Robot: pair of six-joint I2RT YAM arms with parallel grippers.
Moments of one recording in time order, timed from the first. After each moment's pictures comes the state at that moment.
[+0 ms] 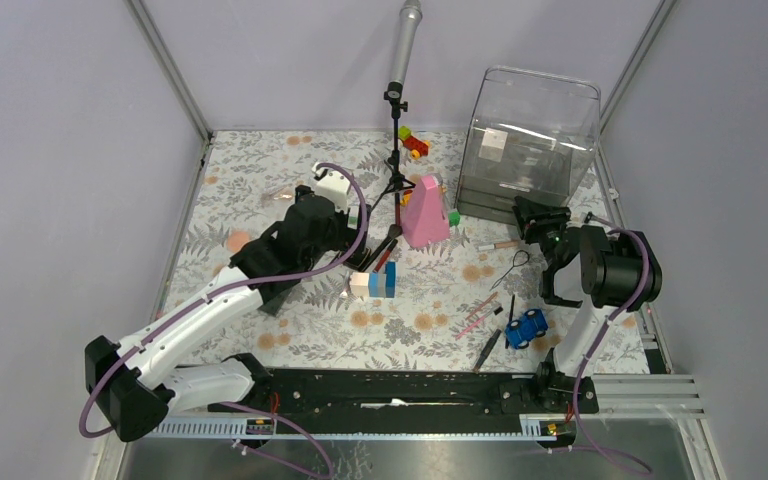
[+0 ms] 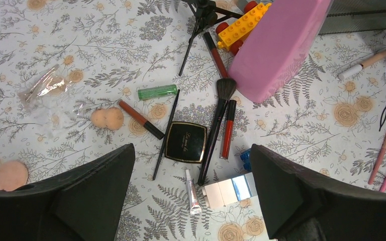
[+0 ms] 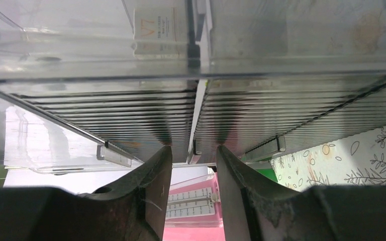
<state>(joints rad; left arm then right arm) -0.76 1.10 1.01 -0.38 -0.37 -0.19 -0.16 1.89 0.41 1.41 -0.31 1.51</state>
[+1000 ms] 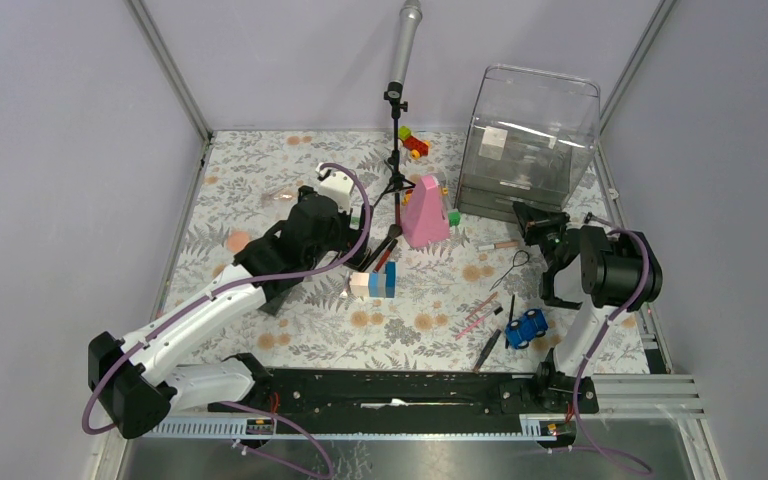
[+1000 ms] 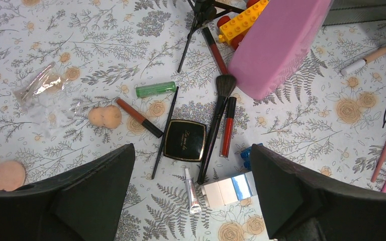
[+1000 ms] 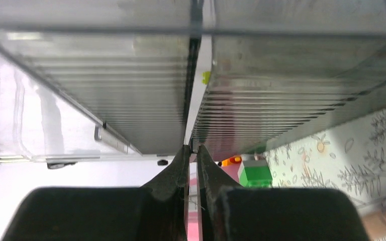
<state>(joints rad) -0.76 1.12 1.01 -0.38 -0.36 -0.19 -0.16 1.90 0.42 1.42 -0.32 1.48</state>
